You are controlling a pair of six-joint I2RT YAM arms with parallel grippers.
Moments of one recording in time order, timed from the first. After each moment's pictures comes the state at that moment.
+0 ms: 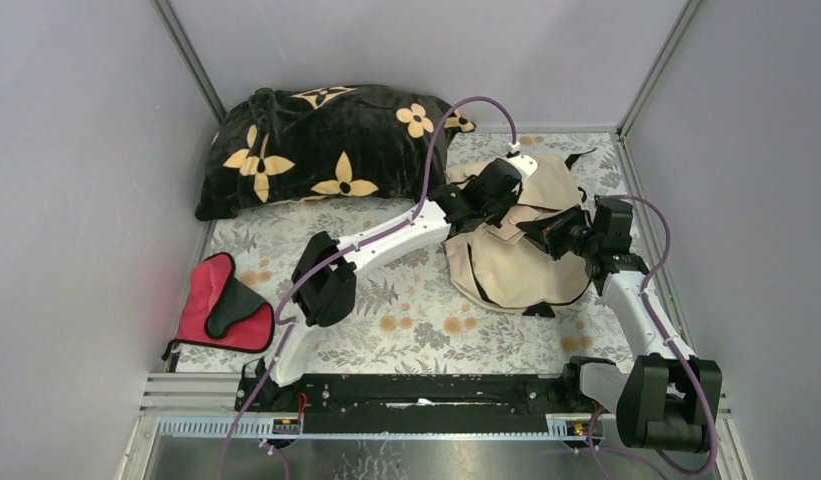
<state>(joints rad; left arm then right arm) -0.93 2.16 2.00 -0.47 -0.24 -0.07 -0.07 1.10 0.66 -0.16 -0.60 1.13</state>
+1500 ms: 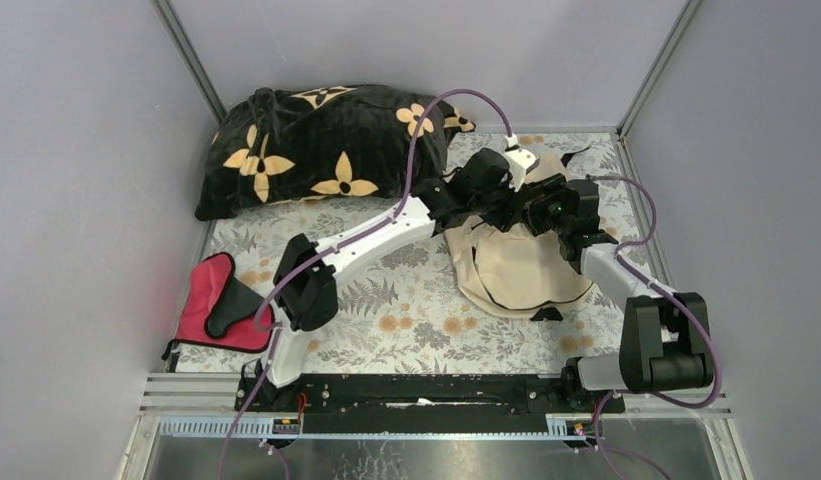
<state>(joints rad) -0.90 2.06 1.94 -0.45 0.04 -0.12 0.09 1.39 0.72 0.20 -0.18 1.22</state>
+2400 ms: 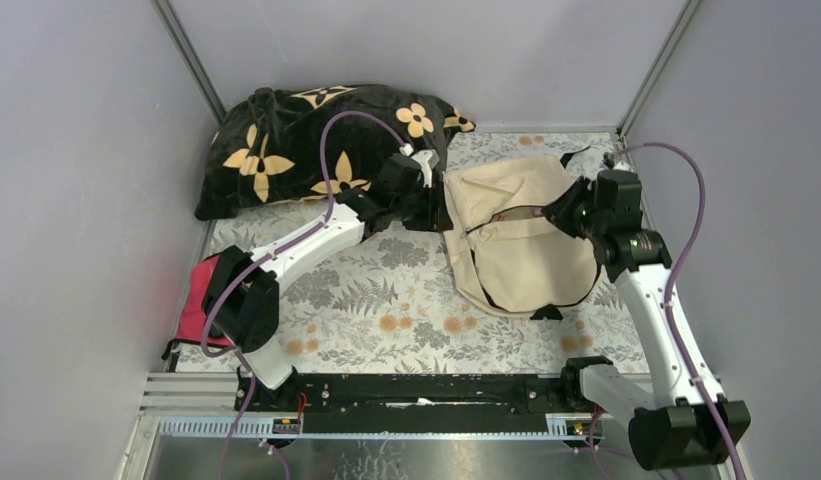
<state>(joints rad) -0.66 1.69 1.37 -0.35 0.23 -0.51 0.09 0.99 0.99 -0.60 -0.09 0.64</state>
